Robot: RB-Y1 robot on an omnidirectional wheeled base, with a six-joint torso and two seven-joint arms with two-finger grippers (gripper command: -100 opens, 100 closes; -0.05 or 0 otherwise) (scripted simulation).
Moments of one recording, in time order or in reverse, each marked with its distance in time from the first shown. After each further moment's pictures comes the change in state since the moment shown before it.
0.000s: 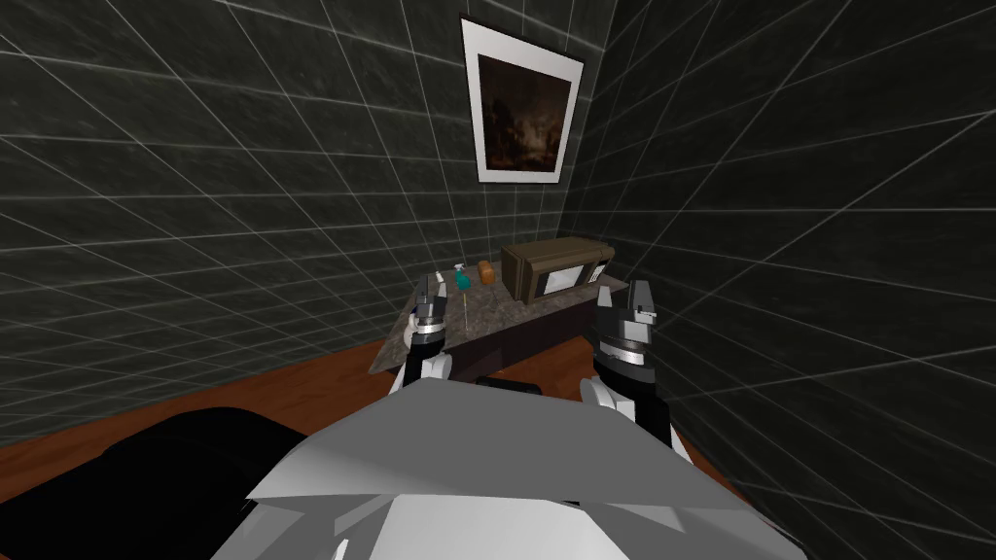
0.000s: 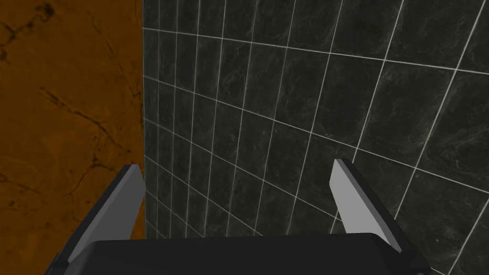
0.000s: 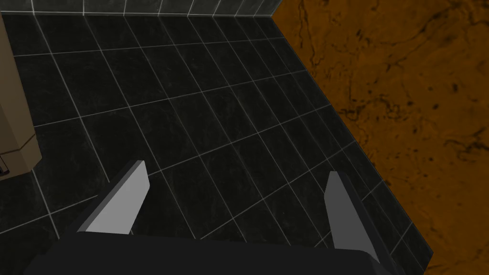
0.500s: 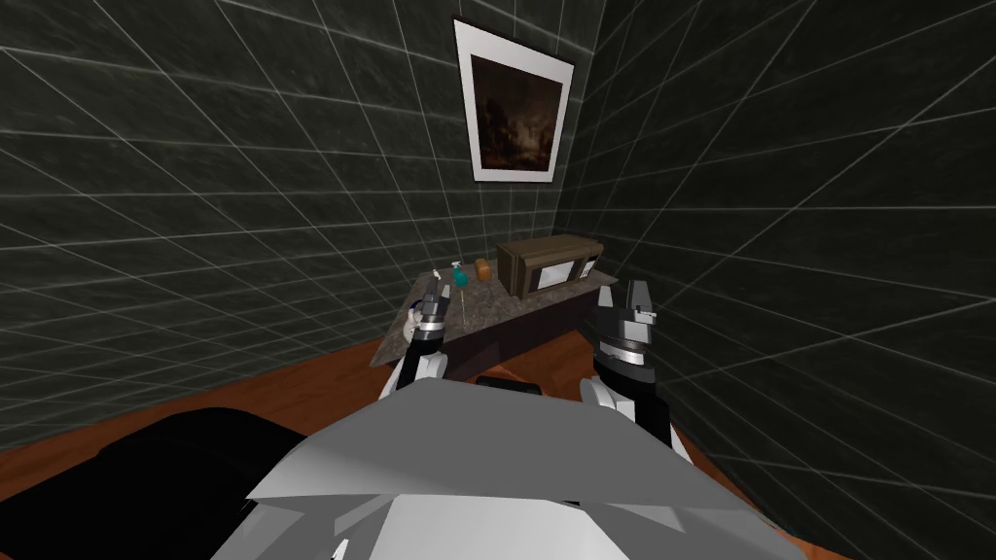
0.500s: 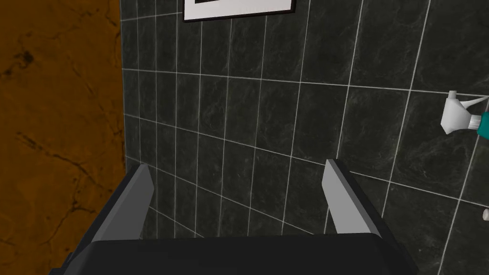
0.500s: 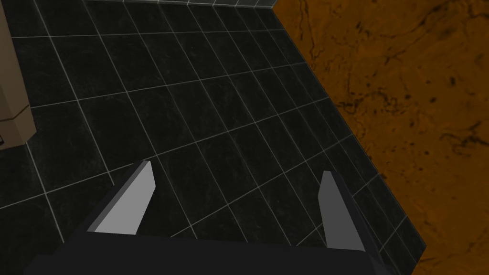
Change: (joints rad) left arm -0.033 0.134 0.006 0.036 0.062 0.086 -0.043; right arm 0.000 0.000 0.000 0.000 0.000 0.000 0.000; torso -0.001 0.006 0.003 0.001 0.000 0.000
